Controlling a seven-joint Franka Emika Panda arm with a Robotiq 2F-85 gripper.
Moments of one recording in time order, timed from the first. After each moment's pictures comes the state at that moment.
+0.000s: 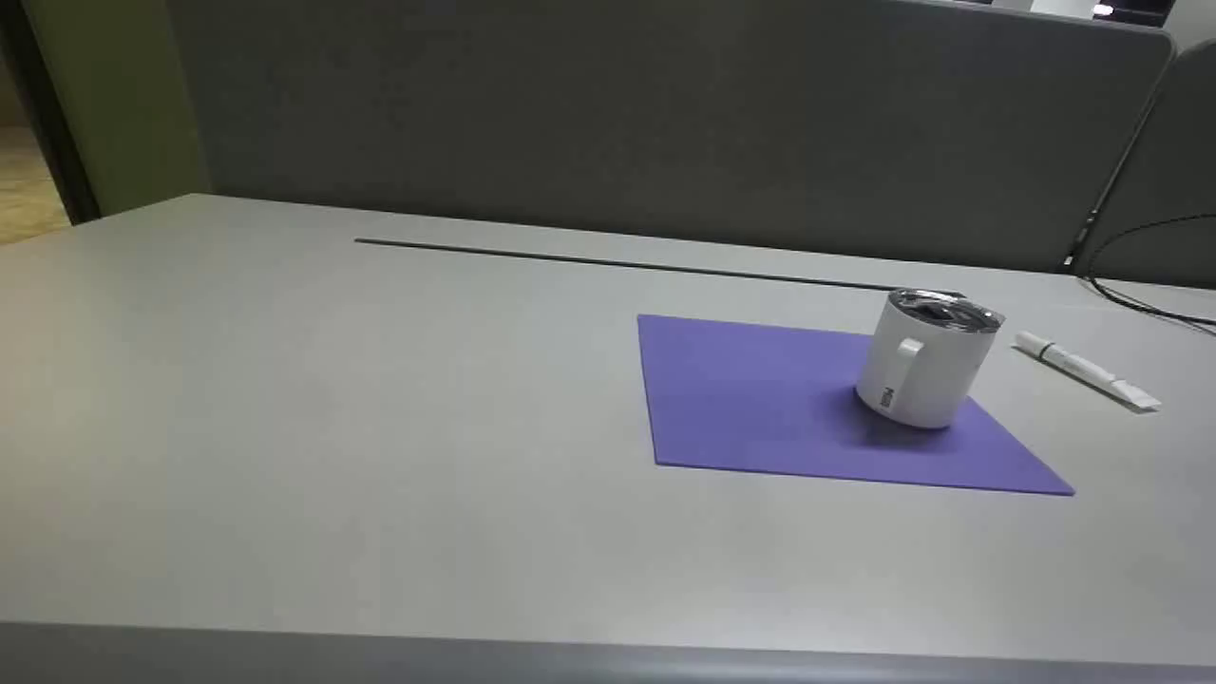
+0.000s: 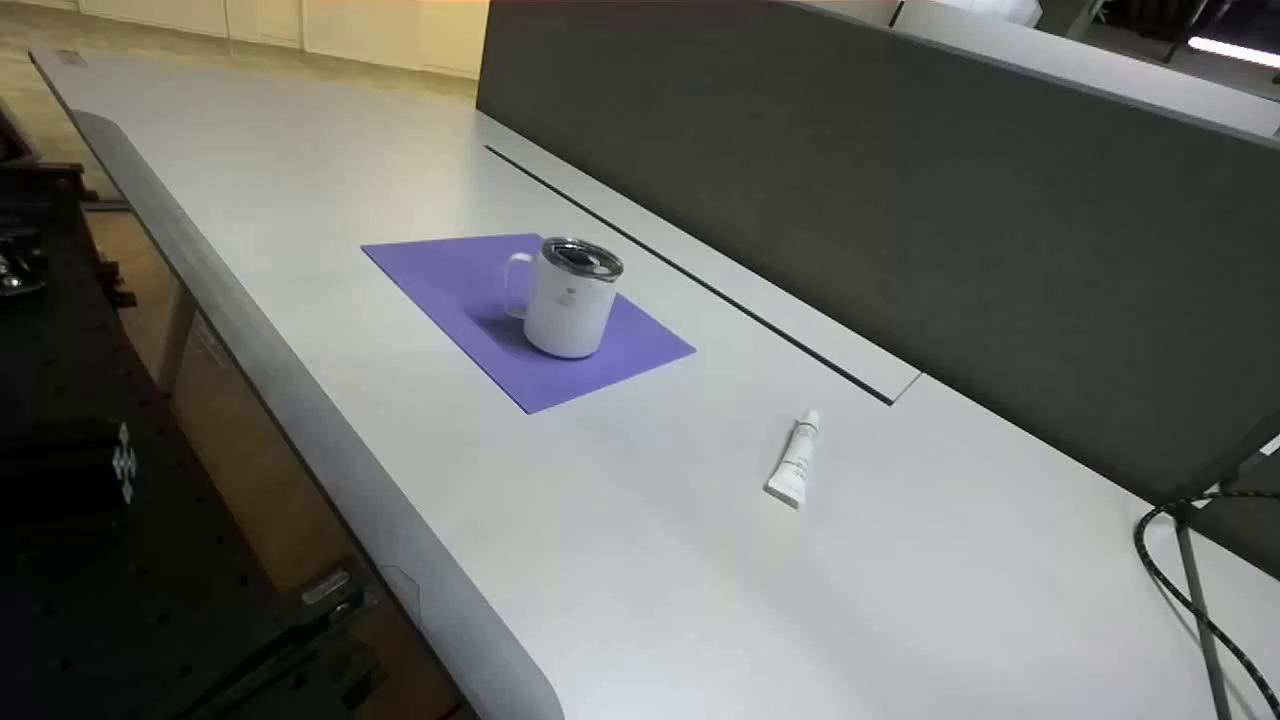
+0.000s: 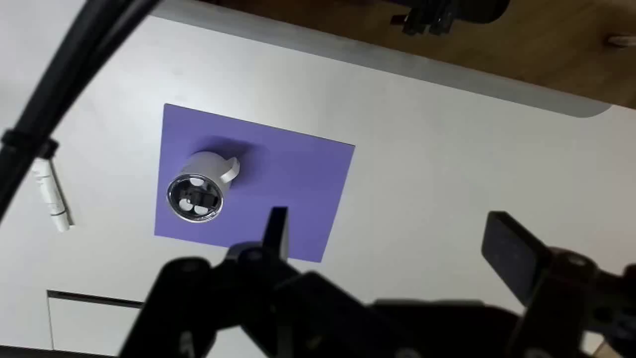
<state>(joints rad) 0.12 -0.96 0.04 -2.54 0.11 1.69 -0.06</state>
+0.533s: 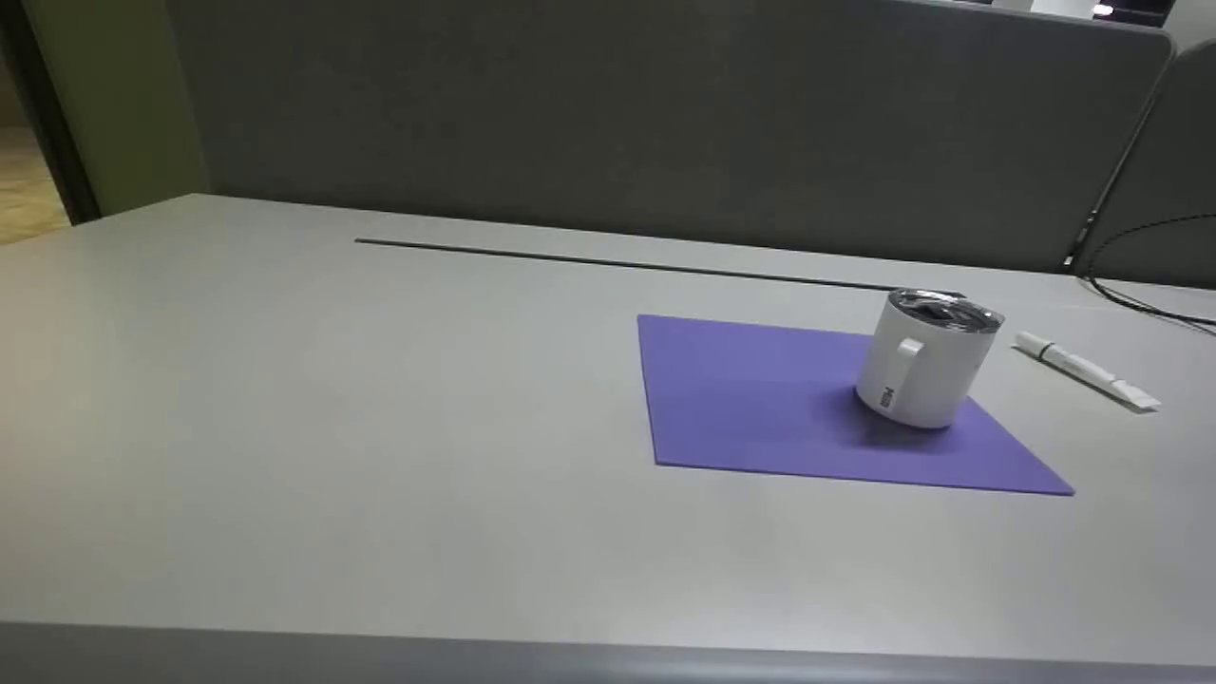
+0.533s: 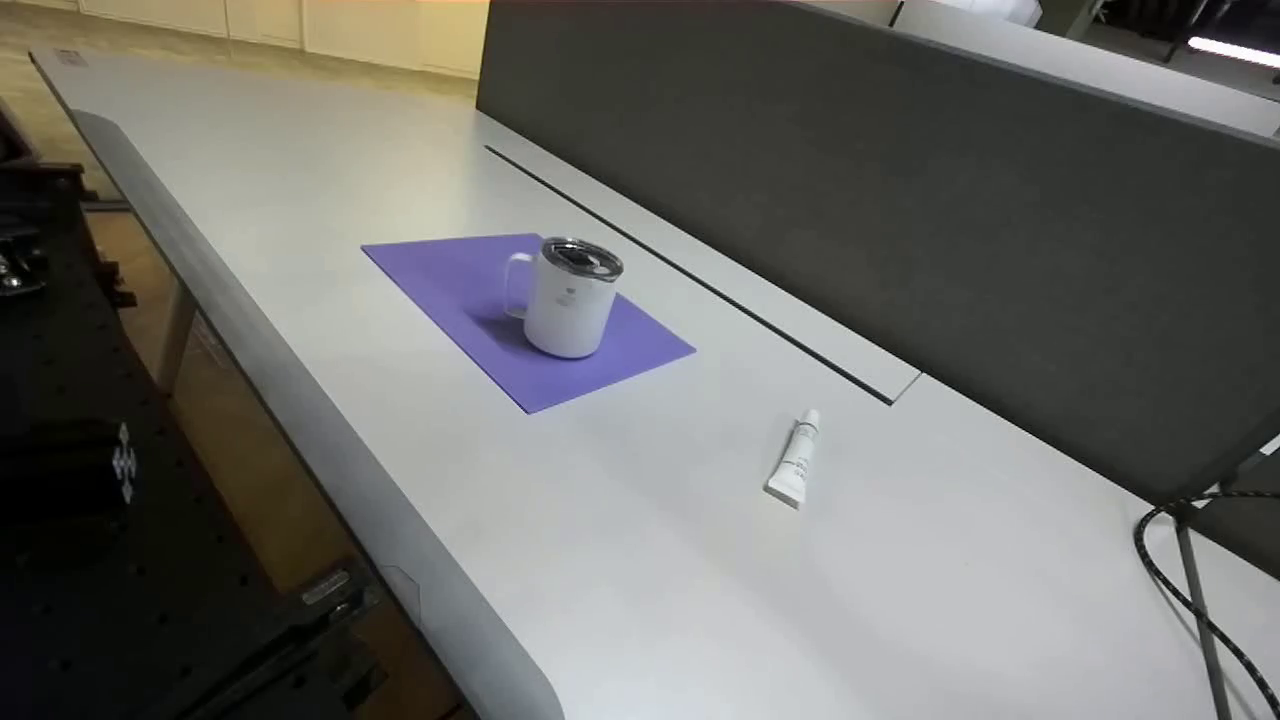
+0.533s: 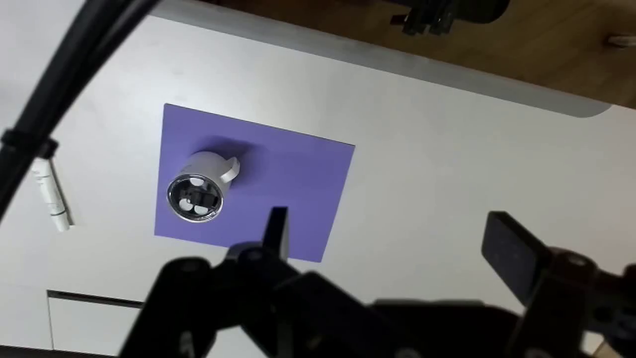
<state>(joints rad) 0.12 -0.96 0.04 -2.54 0.11 1.69 -0.06</state>
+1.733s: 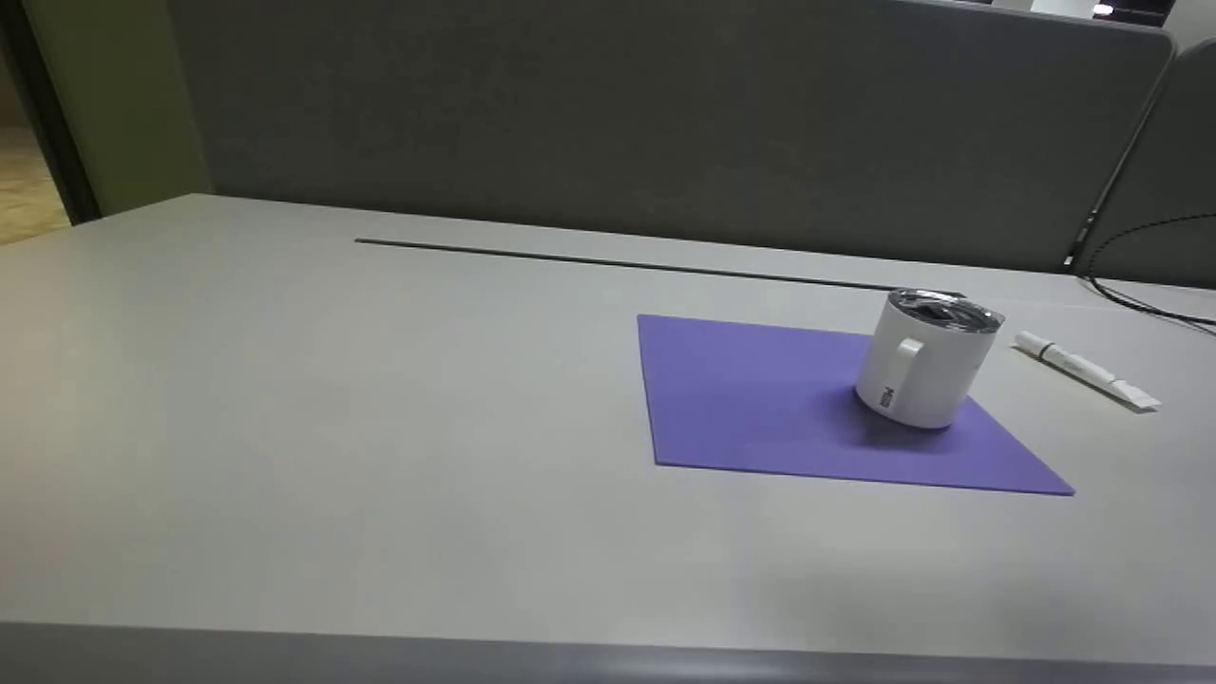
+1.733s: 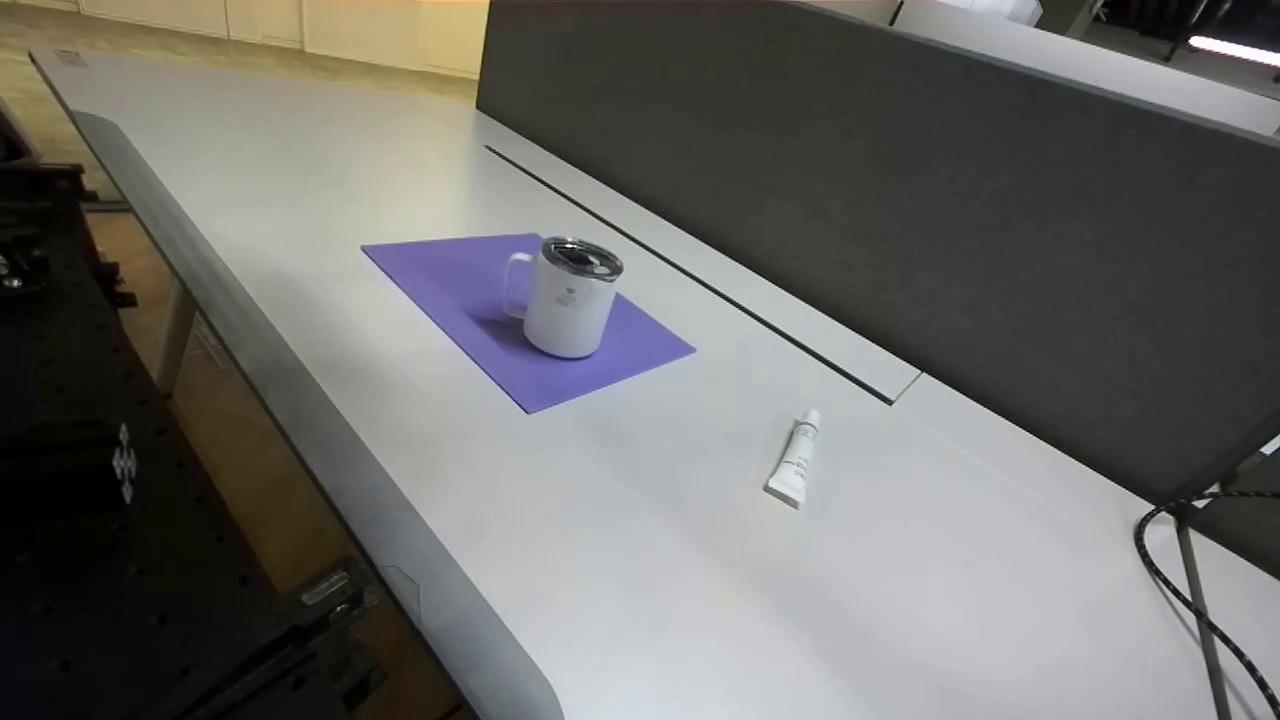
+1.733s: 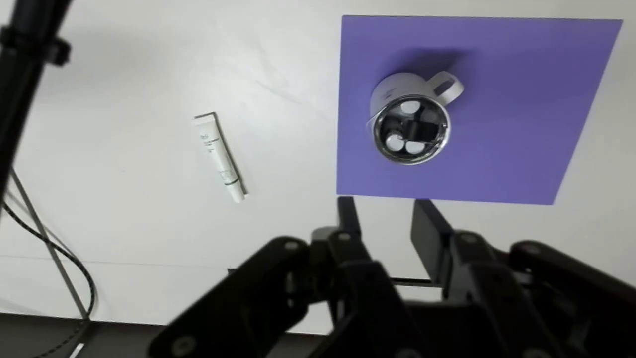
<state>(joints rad) -0.12 -0.45 -0.16 -2.53 -0.14 2.30 -0.16</state>
